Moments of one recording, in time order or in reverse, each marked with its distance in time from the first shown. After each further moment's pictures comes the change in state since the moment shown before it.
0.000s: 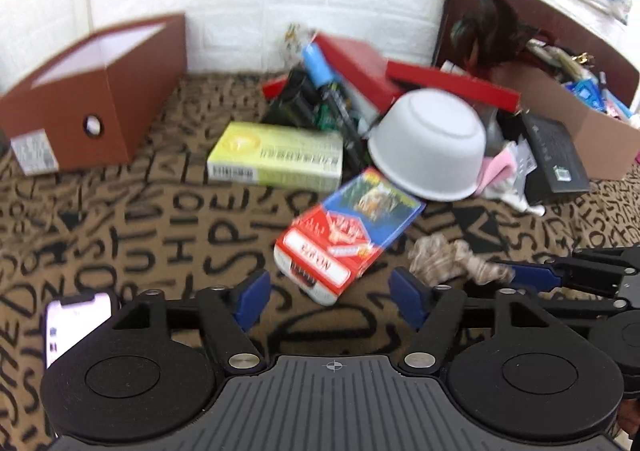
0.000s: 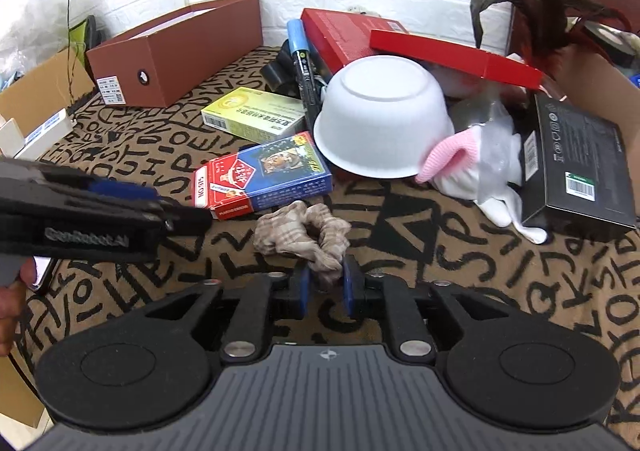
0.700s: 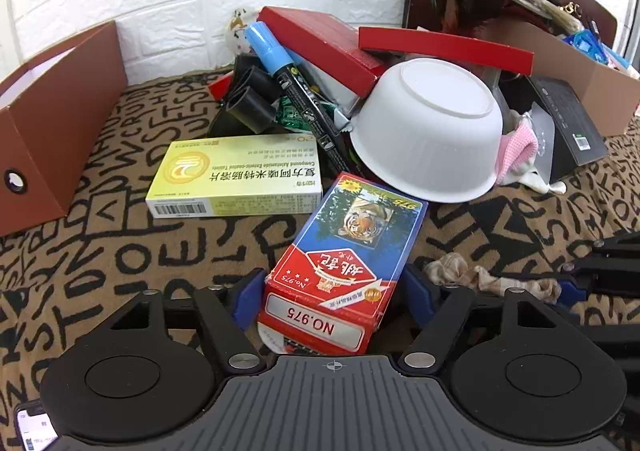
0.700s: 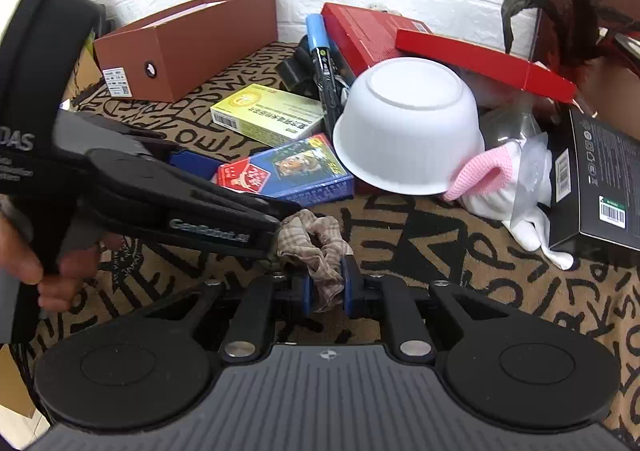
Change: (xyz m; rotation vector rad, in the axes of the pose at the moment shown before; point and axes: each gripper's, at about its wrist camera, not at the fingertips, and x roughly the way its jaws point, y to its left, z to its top) left arm 0.063 -0.001 0.015 0.151 0.070 -0.043; right arm 0.021 0.006 0.010 -0.044 0.013 0.029
